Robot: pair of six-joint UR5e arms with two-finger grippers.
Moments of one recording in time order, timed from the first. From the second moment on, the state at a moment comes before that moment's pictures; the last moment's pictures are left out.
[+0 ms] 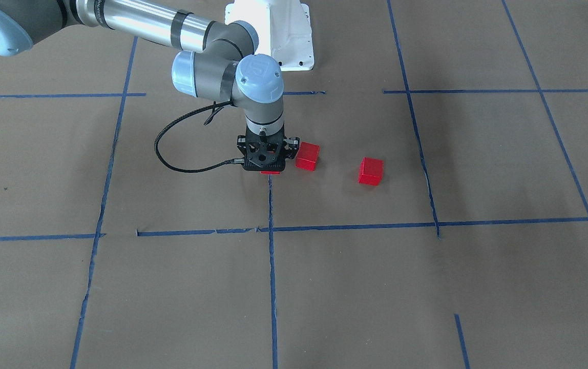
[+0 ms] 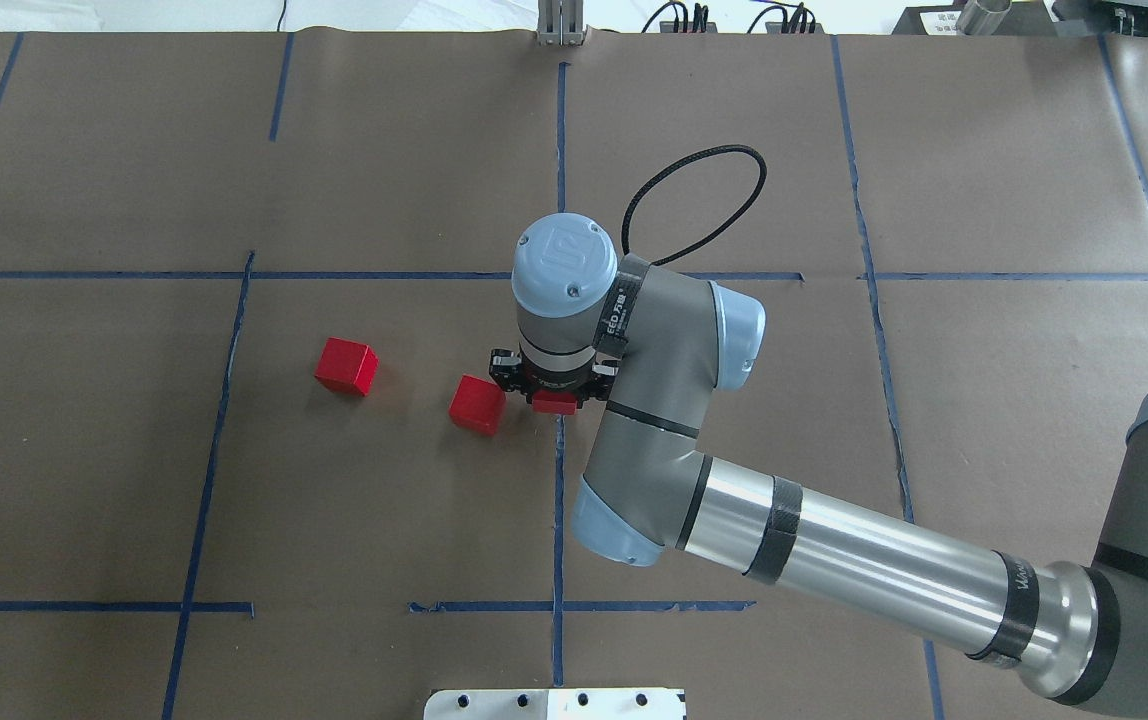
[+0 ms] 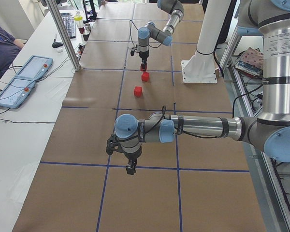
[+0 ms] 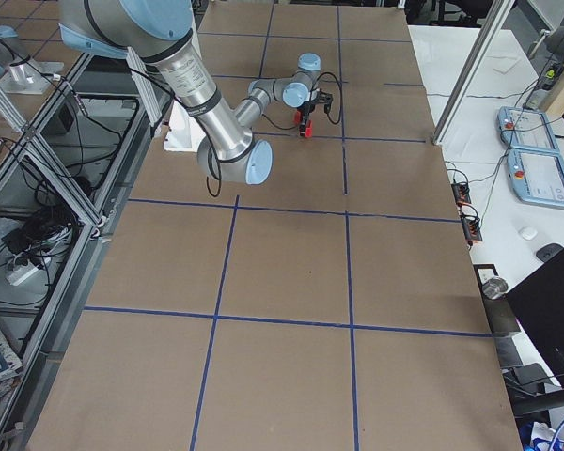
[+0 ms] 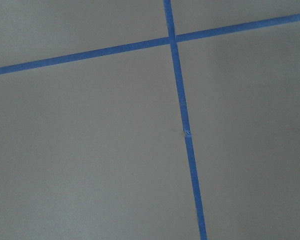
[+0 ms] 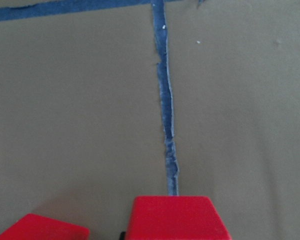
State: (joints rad) left arm -1.55 -1.46 -1.71 -1.49 -2.32 0.19; right arm 0.47 -0.70 1.35 -1.47 1.92 1.33
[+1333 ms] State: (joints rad) left arm -1.55 -1.46 -1.71 -1.49 -2.32 0.19; right arm 0.54 -0.70 1.41 -1.52 1.91 1.26
